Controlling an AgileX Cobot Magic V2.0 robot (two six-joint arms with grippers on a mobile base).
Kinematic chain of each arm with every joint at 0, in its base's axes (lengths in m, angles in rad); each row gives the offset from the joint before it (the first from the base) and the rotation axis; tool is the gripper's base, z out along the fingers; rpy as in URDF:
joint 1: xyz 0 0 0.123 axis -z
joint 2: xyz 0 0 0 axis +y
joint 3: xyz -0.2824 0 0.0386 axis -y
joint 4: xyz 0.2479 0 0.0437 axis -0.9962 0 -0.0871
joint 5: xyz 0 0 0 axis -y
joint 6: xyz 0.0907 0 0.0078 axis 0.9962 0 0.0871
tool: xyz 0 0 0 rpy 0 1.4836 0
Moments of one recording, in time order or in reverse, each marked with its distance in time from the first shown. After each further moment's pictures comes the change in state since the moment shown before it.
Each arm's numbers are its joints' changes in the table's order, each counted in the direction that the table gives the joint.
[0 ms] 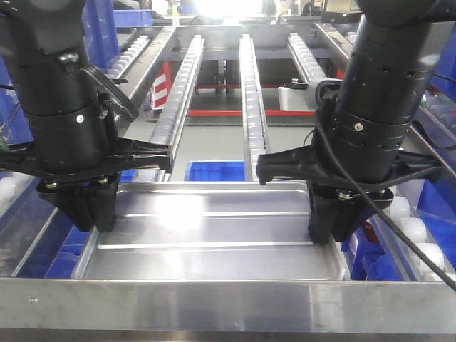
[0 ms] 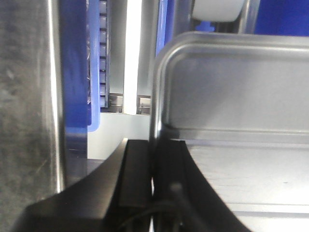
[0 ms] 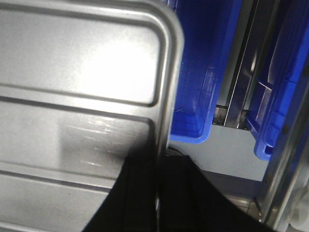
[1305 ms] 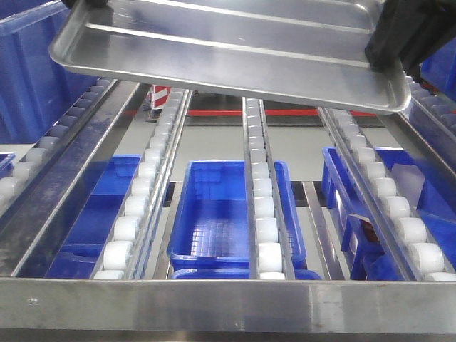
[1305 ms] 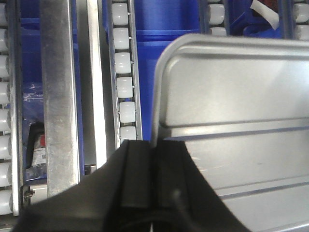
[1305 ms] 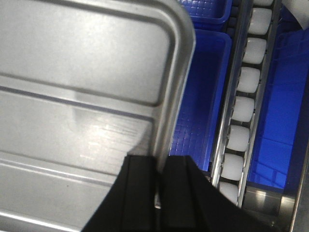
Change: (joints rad) left arm 0.151 -0.384 0.280 -0.118 -0.313 -0.002; right arm 0.002 -0.502 0.051 0.070 -0.222 0.014
